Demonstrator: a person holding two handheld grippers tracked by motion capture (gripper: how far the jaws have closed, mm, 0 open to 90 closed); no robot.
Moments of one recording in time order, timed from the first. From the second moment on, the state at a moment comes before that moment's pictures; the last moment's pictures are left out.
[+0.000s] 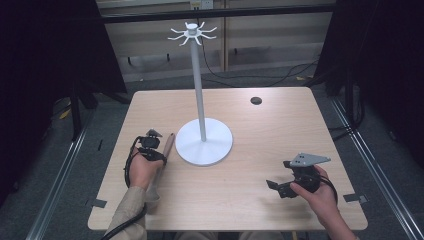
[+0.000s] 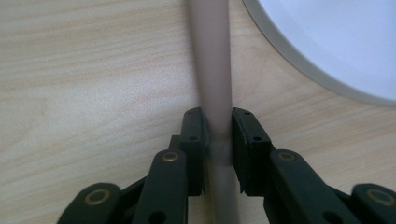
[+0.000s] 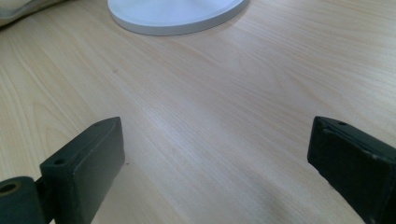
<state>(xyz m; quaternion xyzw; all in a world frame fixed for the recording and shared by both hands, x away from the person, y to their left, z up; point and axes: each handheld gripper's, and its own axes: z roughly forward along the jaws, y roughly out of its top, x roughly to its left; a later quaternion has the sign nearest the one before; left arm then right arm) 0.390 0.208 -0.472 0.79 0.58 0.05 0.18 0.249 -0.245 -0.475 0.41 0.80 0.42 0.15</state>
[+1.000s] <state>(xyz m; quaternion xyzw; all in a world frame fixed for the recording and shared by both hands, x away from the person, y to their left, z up) 0.359 0.237 -0.404 0.76 0.52 0.12 0.38 0.249 -0.243 -0.475 0.41 0.80 0.42 0.15</state>
